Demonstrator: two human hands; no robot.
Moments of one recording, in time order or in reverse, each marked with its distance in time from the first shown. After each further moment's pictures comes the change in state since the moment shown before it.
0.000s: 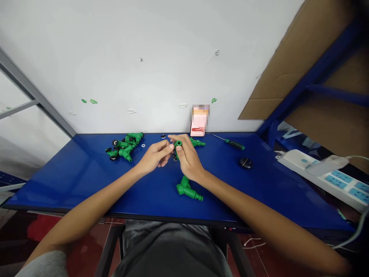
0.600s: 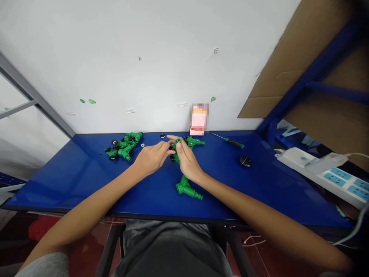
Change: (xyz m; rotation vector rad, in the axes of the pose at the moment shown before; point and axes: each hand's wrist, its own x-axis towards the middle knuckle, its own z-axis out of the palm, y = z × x) left_hand -0.005 -0.009 -0.009 0.923 0.150 0.361; right_hand -0.003 -0.001 0.012 0.202 0.017 0.247
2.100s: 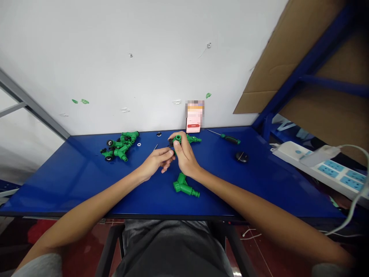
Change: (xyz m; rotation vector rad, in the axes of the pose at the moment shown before) left_hand 0.000 0.020 0.024 -1.178 -0.256 -0.542; right_hand 0.003 0.008 -0.008 -0.134 0.092 -0.164
